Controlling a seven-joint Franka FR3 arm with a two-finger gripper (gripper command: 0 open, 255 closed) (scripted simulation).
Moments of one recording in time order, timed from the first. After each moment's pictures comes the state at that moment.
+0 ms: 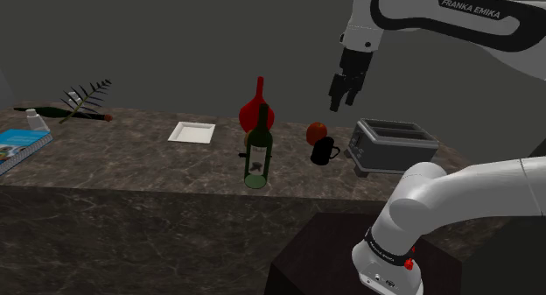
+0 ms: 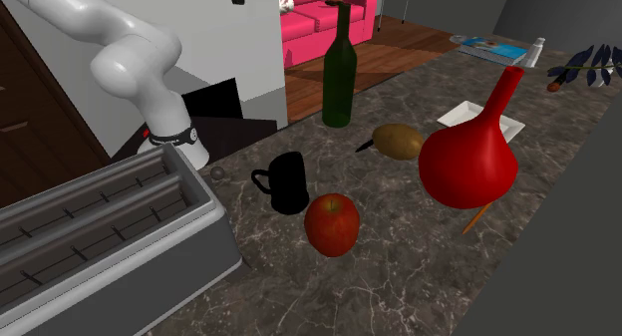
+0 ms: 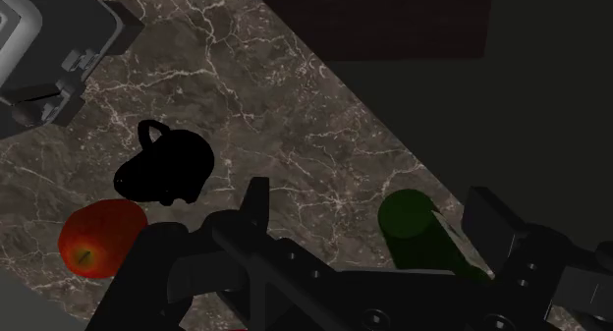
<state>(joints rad) -0.02 -0.81 -0.02 -2.27 0.00 1.43 0.02</state>
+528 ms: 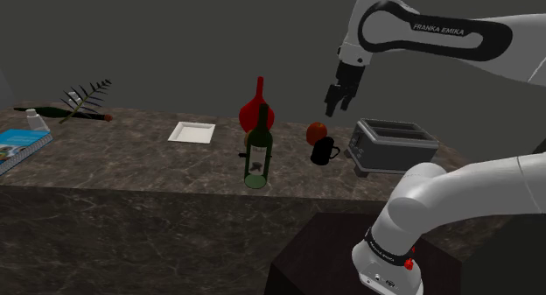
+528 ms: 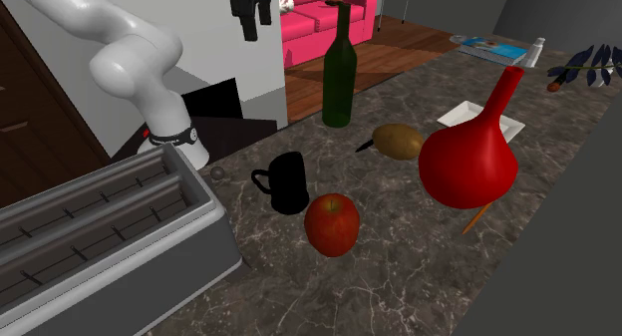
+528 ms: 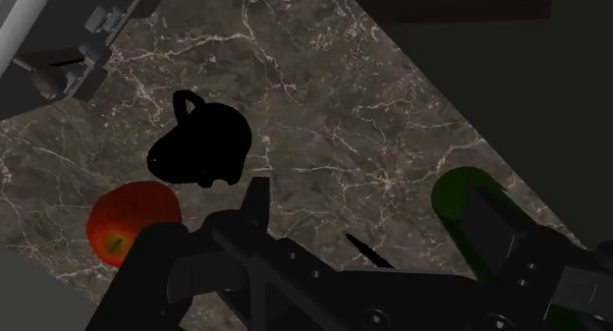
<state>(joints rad) -0.06 -0.77 -0.11 -2.37 -0.08 1.62 -0.06</state>
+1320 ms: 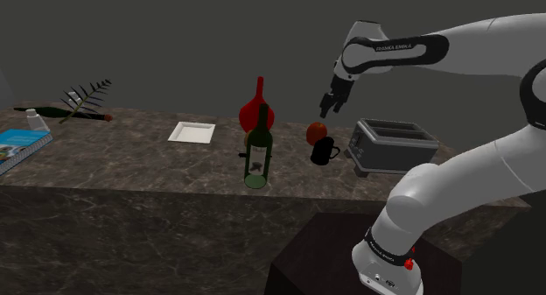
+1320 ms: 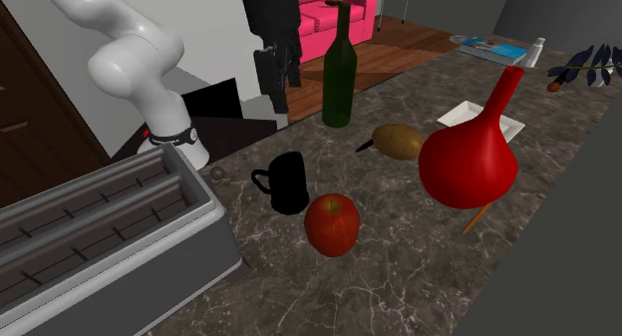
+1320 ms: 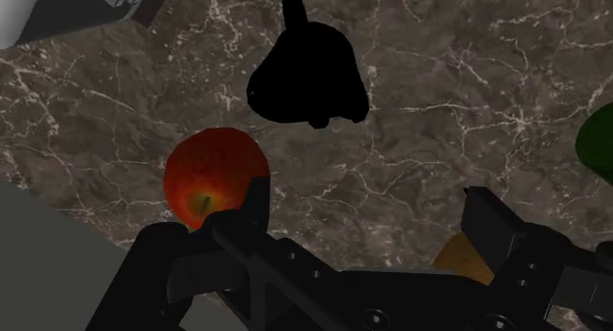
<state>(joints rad) -0.11 -0.54 -0.32 -2.39 -0.16 2.00 -0.22</state>
